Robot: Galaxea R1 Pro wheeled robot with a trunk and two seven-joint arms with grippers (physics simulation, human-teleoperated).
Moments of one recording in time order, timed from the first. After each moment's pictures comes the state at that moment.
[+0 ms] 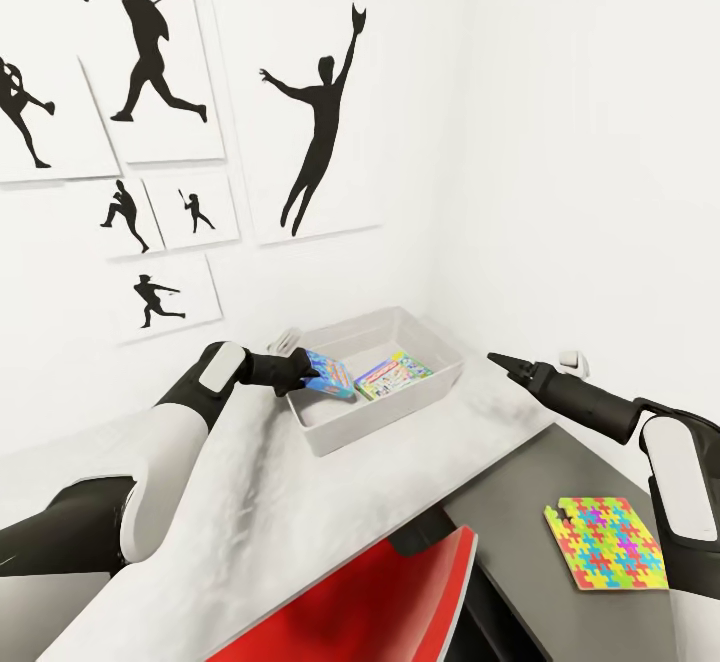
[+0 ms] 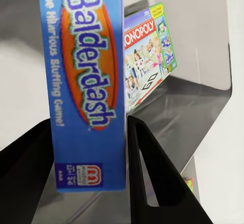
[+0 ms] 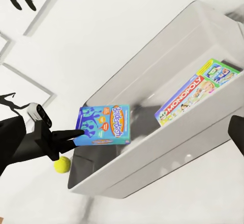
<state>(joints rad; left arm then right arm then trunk) -1.15 -0.04 0.10 -0.46 0.75 0.93 -0.03 -0.54 -0.20 -0.29 -1.56 -0.82 1.04 0.34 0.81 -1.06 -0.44</state>
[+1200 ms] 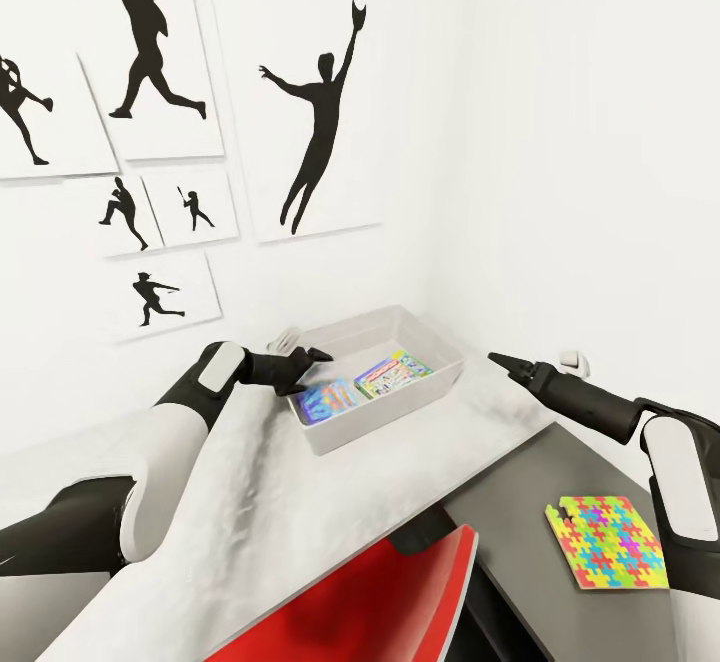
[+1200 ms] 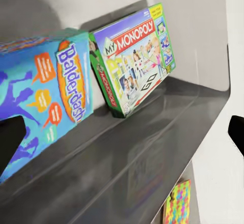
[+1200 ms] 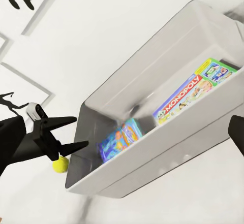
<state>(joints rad) -1.15 -0.04 0.10 -0.46 0.77 0.93 -0.03 -0.54 -0.21 -0.29 -1.56 -0.82 1.04 0.34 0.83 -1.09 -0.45</state>
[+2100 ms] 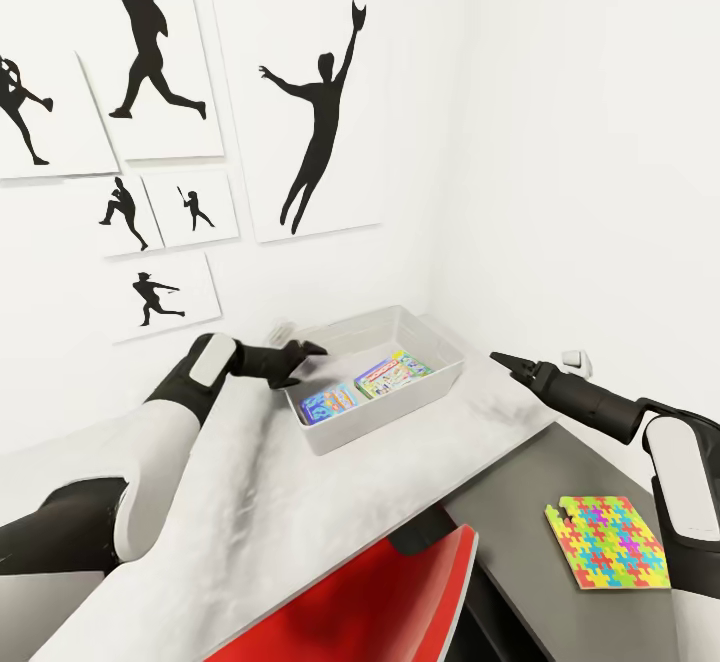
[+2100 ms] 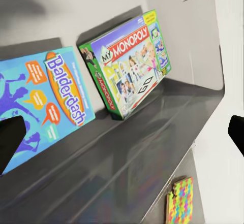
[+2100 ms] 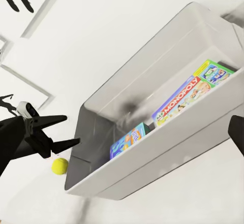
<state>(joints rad) -1.15 -0.02 0.10 -0.53 0.76 0.99 -0.03 -0.54 -0.21 -0.30 -1.56 -0.82 1.04 0.34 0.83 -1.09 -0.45</state>
